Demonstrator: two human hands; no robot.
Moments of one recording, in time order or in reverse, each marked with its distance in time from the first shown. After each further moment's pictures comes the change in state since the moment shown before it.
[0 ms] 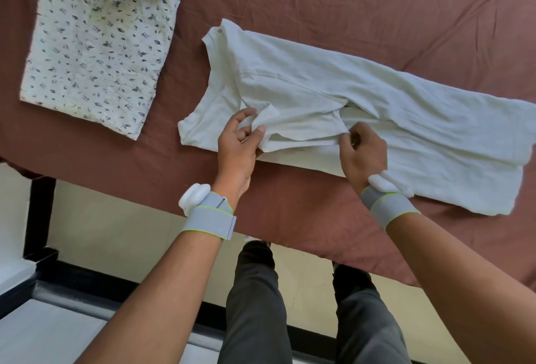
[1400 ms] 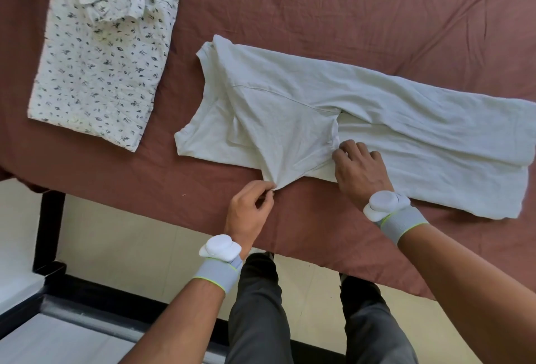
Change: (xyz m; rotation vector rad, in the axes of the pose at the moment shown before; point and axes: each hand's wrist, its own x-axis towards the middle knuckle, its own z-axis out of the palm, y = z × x) left_hand -0.054 -0.081 -0.029 0.833 -0.081 0.528; right_hand 0.003 0.060 0.005 -0.608 -0.027 -0.759
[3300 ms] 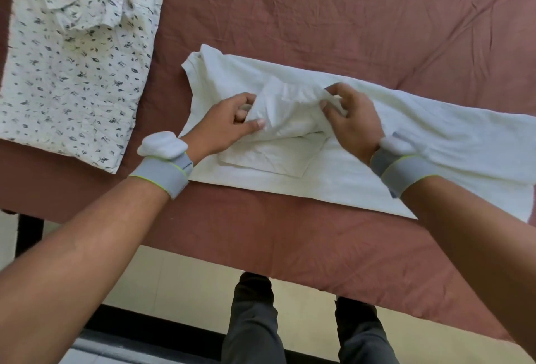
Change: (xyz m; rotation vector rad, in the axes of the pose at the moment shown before) left_hand 0.200 0.026 -0.059 -0.097 -0.522 -0.065; right_hand 0.123 0.008 -0.045 0.744 0.017 0.391
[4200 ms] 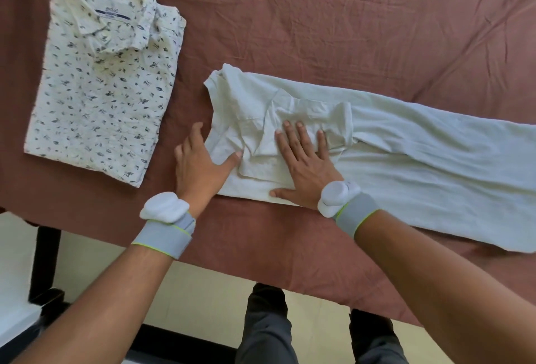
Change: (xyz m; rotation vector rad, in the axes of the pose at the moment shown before) left_hand -0.060 -0.044 -0.008 0.330 0.490 -0.418; right_hand -0.039 -0.012 0.093 -0.806 -0.402 -0.316
